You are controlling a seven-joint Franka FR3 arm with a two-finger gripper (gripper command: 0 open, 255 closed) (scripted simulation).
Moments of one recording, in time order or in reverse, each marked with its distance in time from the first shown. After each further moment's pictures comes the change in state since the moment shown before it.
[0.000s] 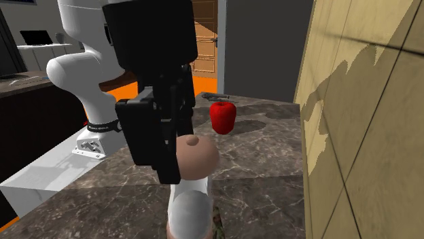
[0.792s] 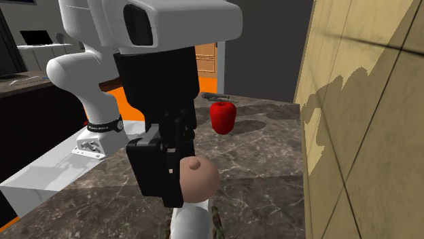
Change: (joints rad) arm -0.001 0.023 0.005 -0.064 0.018 0.084 -0.015
